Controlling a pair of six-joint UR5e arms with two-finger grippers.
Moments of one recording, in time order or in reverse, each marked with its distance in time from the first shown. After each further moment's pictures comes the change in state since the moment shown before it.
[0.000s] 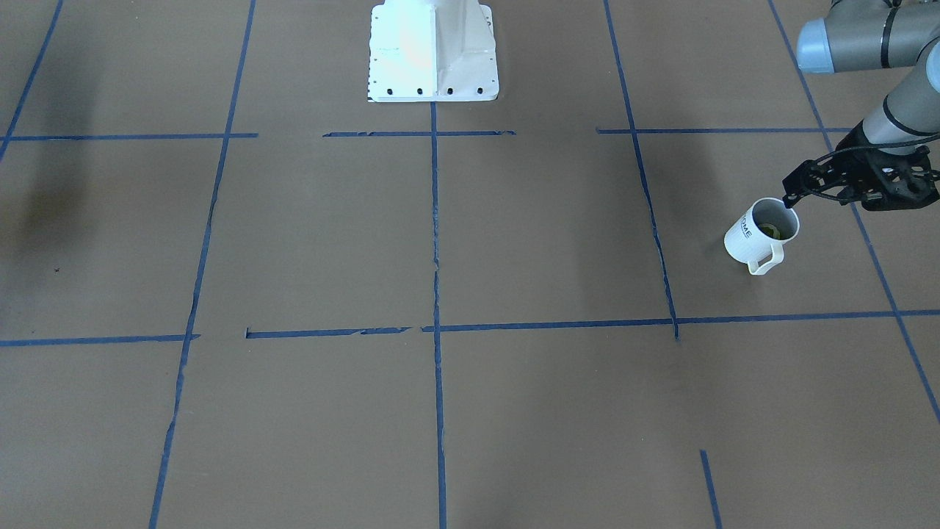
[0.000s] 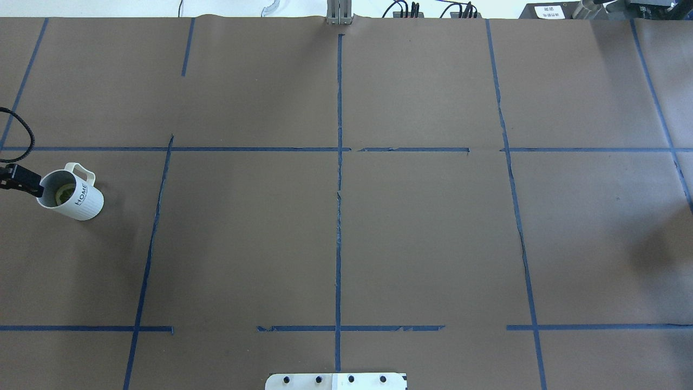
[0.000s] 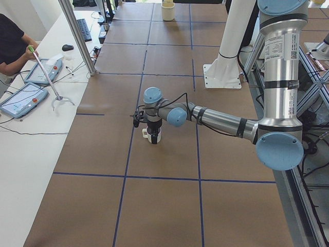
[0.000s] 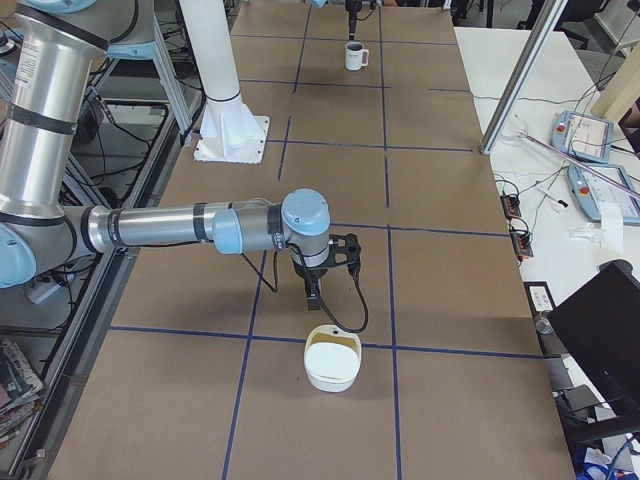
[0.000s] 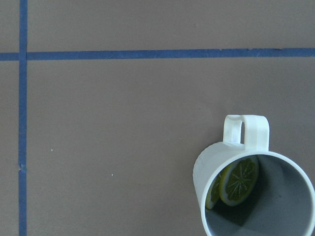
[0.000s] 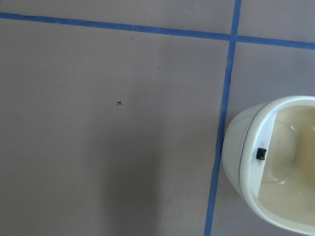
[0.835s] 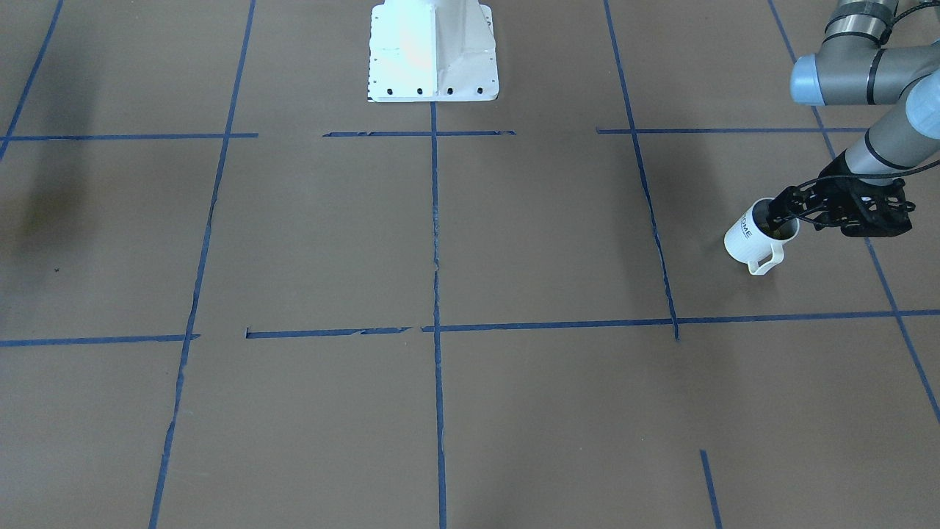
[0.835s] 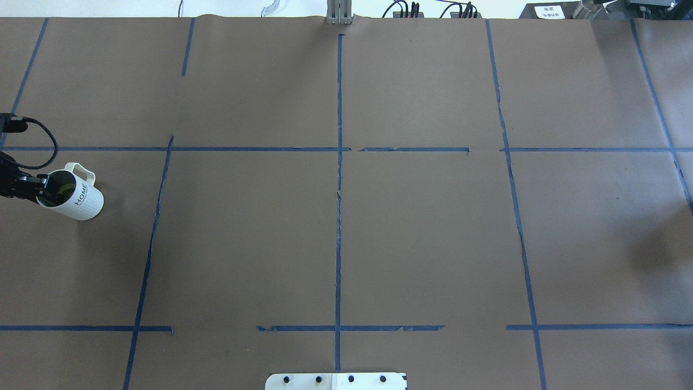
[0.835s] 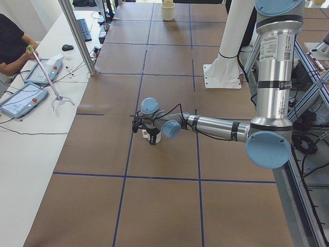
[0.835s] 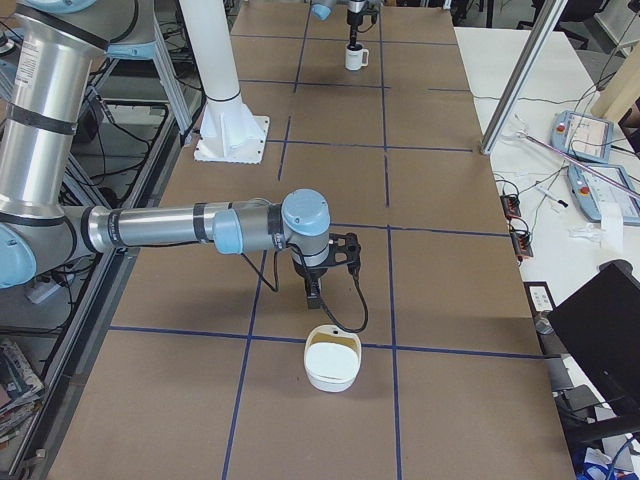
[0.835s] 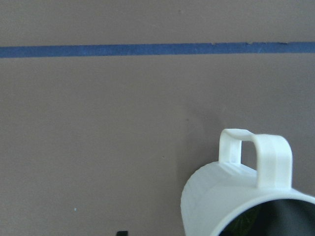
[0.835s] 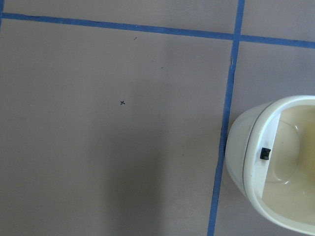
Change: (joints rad) left arm 0.031 -0.049 0.137 -0.179 -0.100 -0.033; right arm -0.002 0.000 0.001 0.000 0.012 0.003
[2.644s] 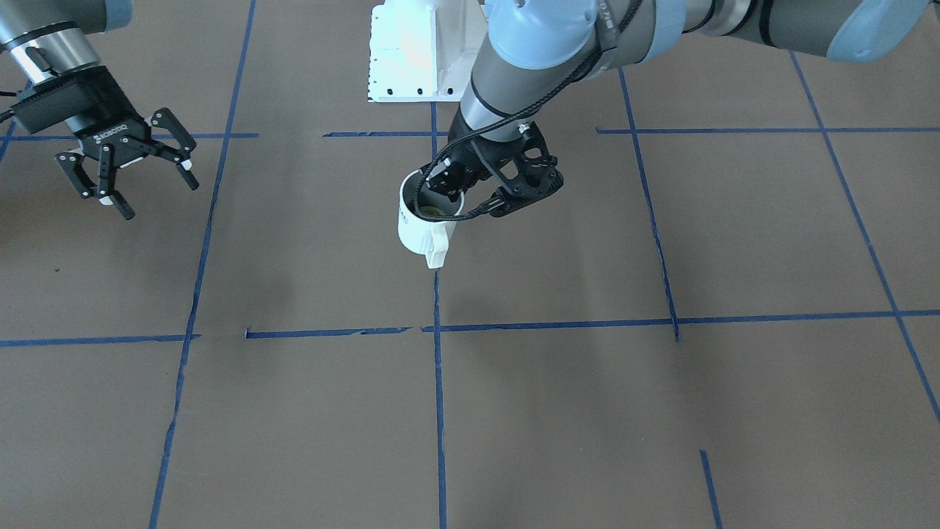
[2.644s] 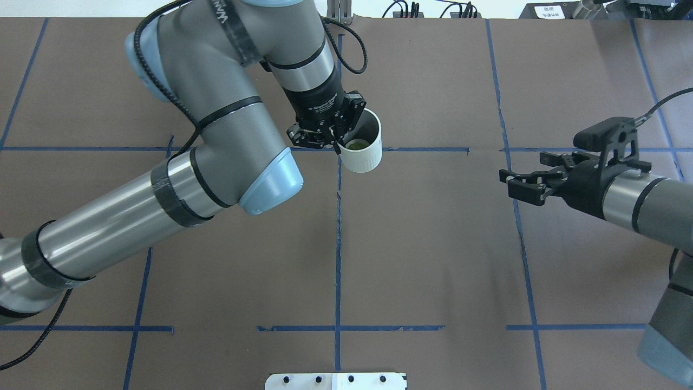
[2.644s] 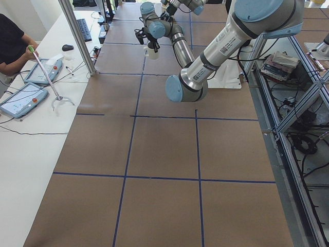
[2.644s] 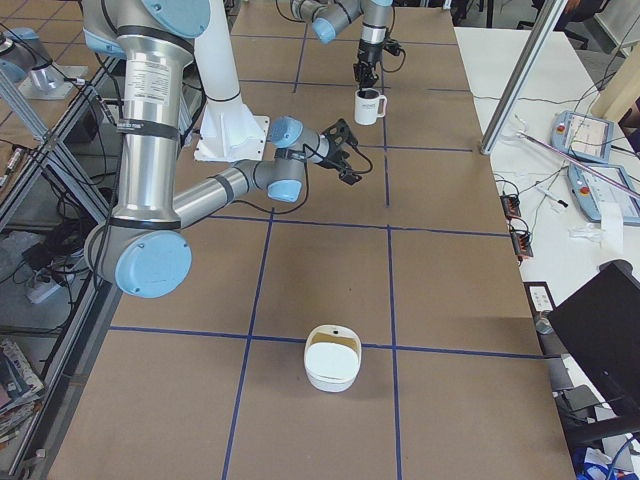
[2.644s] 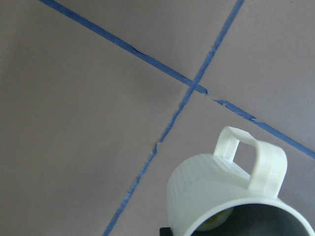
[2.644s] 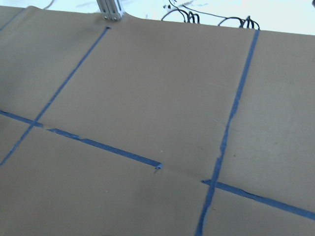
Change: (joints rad) left arm 0.313 -1.046 0.159 0.579 0.070 -0.940; right arm -0.945 0.219 0.061 0.906 -0.981 0.790
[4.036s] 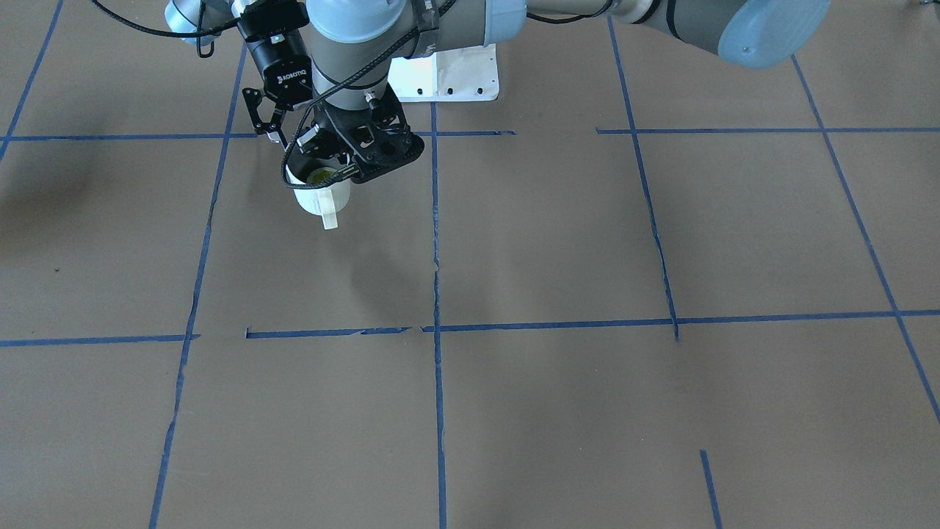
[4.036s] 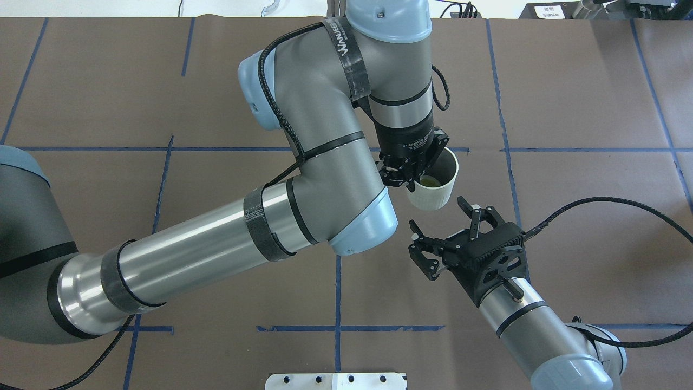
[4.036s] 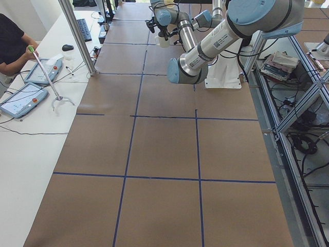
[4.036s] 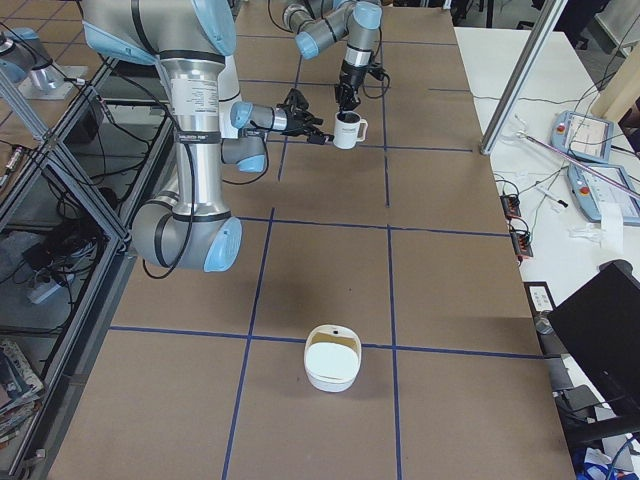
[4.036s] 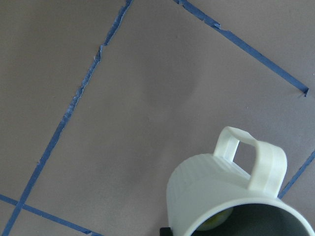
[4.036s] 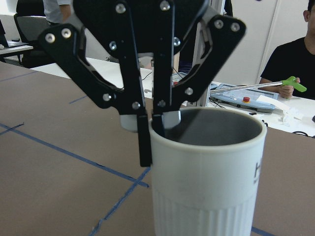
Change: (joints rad) left arm 0.125 -0.146 0.104 0.000 0.010 -0.099; right arm -0.453 0.194 -0.075 0.001 -0.761 -0.135
